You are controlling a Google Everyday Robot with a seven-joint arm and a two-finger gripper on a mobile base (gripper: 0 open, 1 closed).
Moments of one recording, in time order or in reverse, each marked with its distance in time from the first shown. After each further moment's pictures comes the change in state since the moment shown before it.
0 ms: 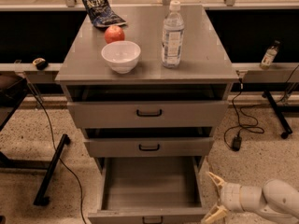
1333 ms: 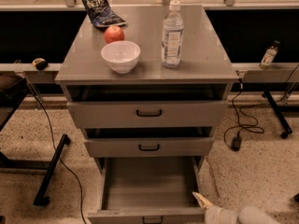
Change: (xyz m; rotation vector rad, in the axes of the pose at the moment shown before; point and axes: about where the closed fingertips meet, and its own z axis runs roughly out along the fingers) arm 0.097 0.055 0.091 0.018 0.123 -0.208
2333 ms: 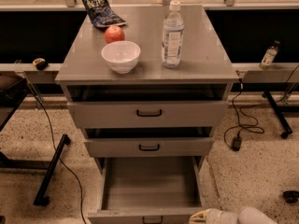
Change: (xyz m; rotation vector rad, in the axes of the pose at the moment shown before) arm 0.019 0.018 0.009 -0.049 0.003 -0.023
